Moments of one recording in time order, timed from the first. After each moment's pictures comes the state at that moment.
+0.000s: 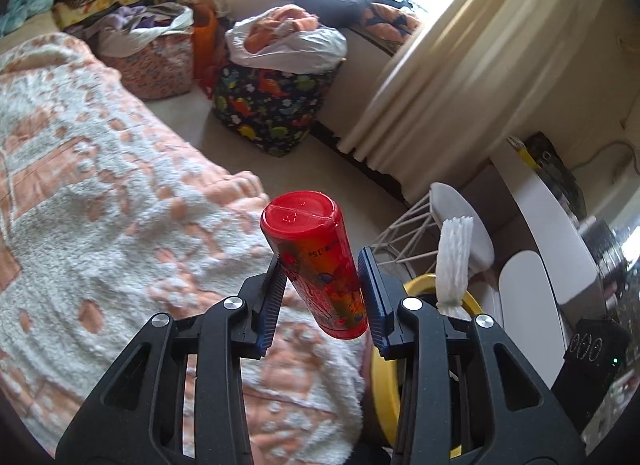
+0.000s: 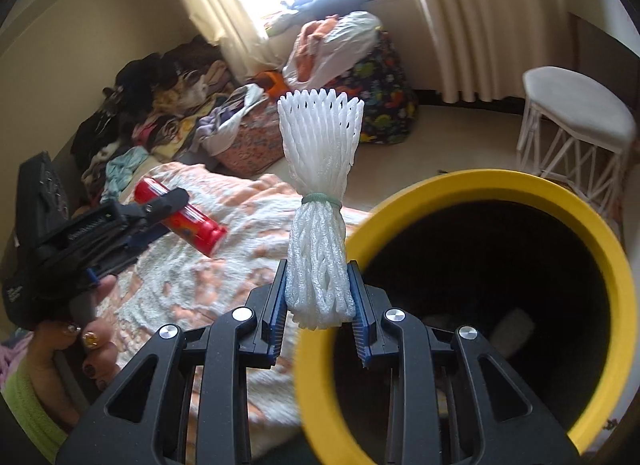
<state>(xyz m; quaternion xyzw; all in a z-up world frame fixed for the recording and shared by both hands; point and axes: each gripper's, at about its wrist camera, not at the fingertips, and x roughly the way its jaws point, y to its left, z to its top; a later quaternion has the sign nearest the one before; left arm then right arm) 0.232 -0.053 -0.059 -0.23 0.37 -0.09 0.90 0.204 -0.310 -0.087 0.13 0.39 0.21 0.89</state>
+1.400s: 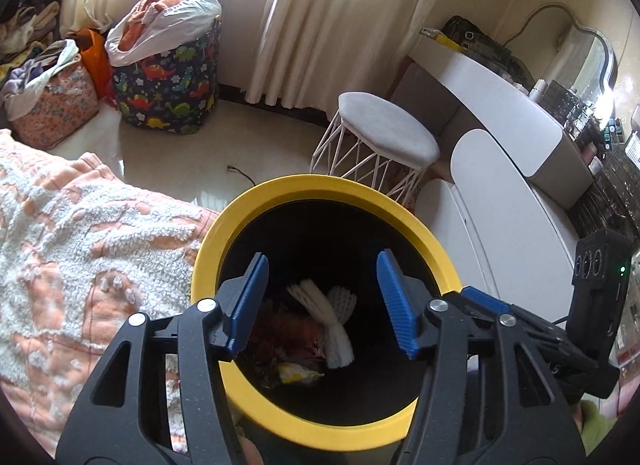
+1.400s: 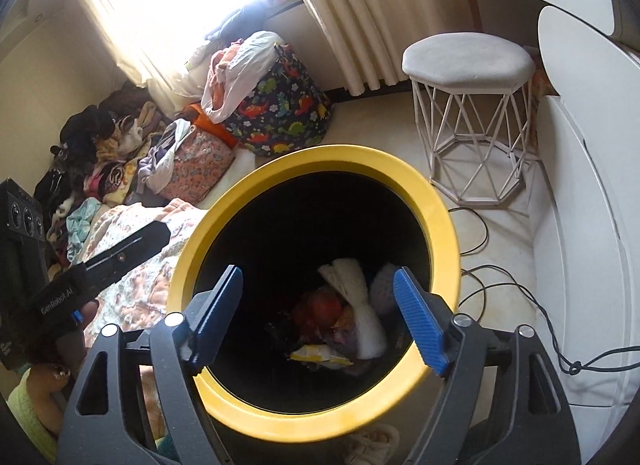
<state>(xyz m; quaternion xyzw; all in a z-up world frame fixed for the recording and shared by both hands) 0.208 -0.214 -0.070 -0.08 0.41 -0.23 0.88 0.150 -0.451 -0.102 0.19 0.40 0.09 0.89</state>
